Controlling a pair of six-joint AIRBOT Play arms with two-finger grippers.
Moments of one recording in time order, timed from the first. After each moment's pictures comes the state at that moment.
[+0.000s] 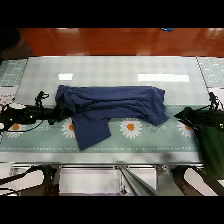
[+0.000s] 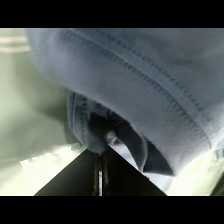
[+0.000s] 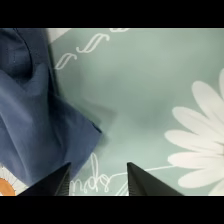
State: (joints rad) left arm 0.26 -1.36 0.61 0.63 -0.95 -1.15; right arm -0.52 -1.05 0.57 -0.93 1.06 1.27
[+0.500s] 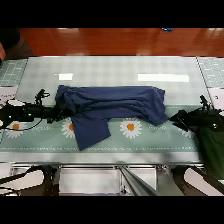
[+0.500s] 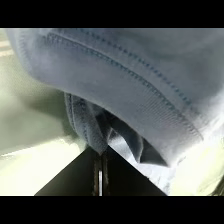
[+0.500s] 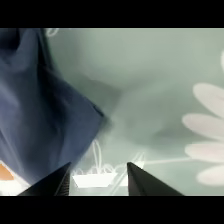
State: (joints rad) left arm 0.26 -1.36 0.64 0.66 -1.02 -1.15; right arm -0.47 -1.14 0.55 -0.90 1.07 1.28
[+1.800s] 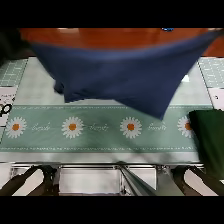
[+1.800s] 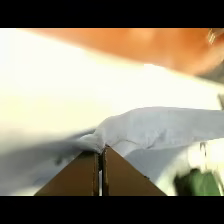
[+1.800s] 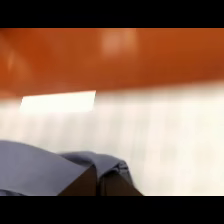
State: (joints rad) left arm 0.34 -1.02 1.39 0.50 -1.20 -1.22; right arm -0.34 -1.05 1.67 -0.89 1.22 1.35
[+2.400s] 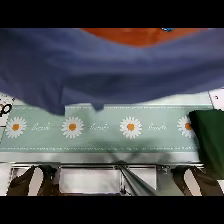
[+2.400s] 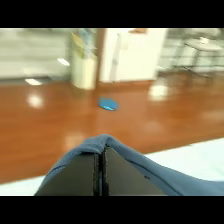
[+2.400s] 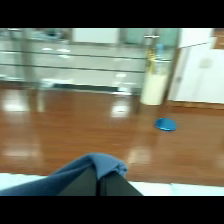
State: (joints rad) left arm 0.49 -0.60 1.75 0.65 -1.29 -1.32; right arm -0.34 -0.63 1.87 -1.23 1.32 1.43
